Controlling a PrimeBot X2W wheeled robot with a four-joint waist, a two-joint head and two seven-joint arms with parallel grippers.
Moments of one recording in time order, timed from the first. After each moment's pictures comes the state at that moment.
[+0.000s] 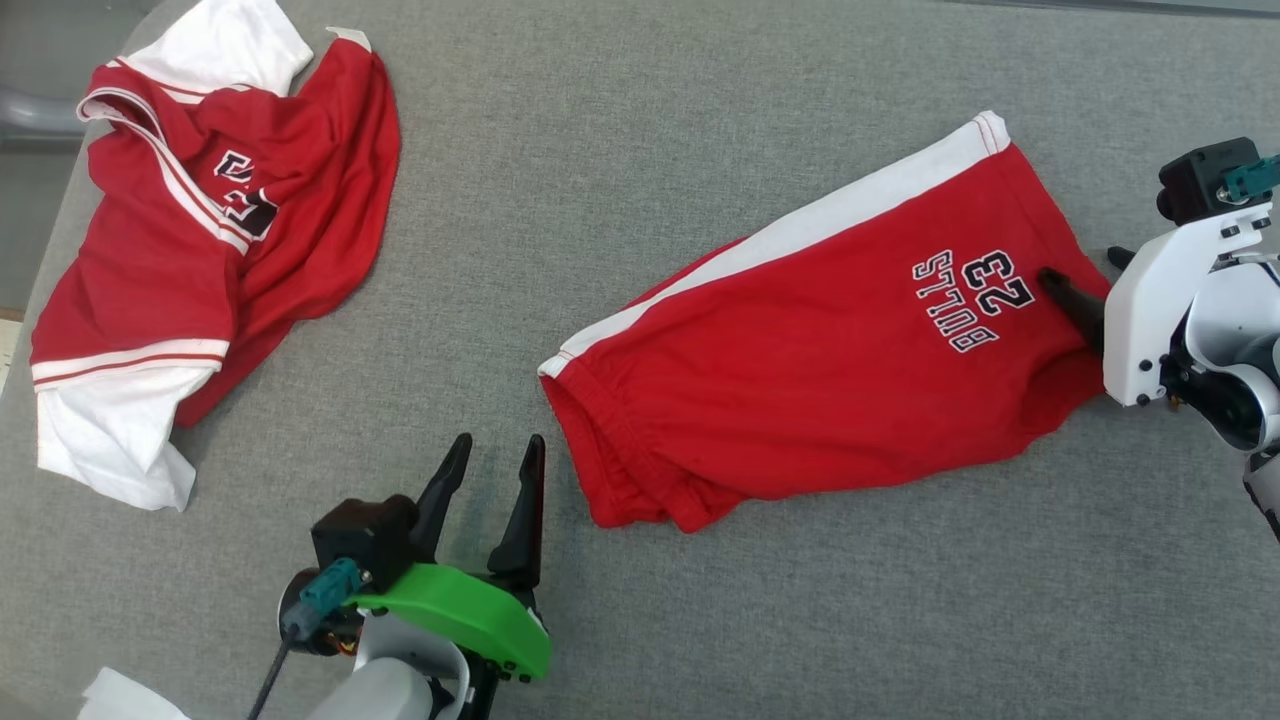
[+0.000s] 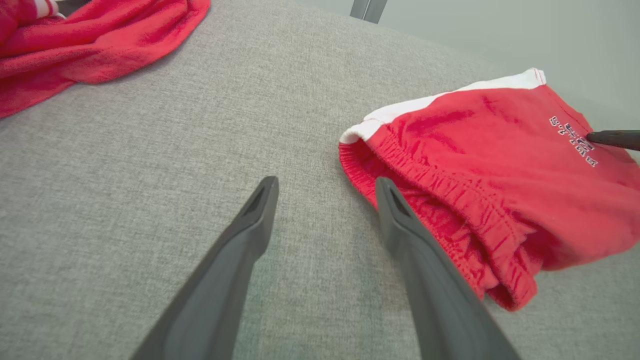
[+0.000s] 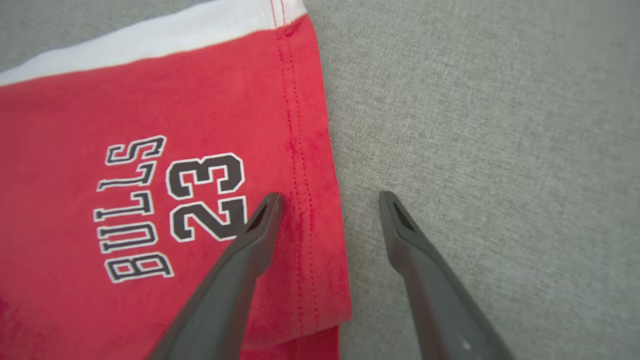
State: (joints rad) left arm -0.28 0.35 -0.76 0.14 -0.86 0.27 -0.26; right arm -0.61 -0.54 0.31 0.35 0.58 0.13 0.57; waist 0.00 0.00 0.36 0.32
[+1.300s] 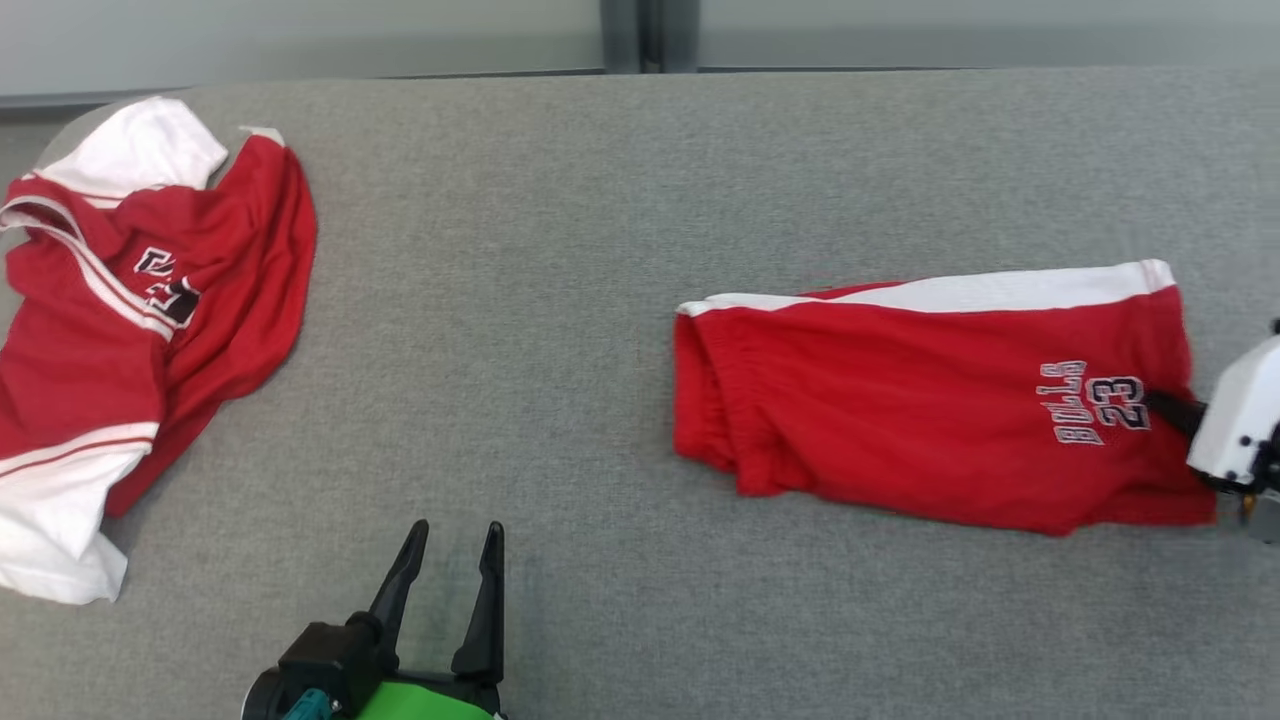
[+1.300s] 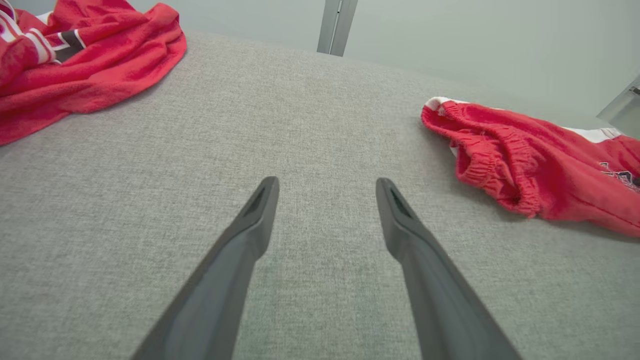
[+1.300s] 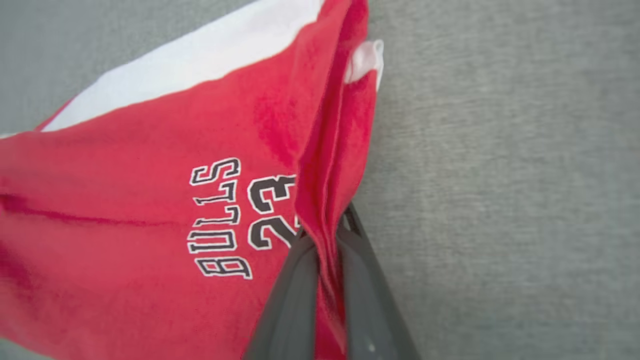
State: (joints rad) left arm 0.05 0.09 -0.29 0.15 -0.36 -0.04 -0.26; right arm -0.43 -0.46 -0.03 0.47 0.72 0.13 0.71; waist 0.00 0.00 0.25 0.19
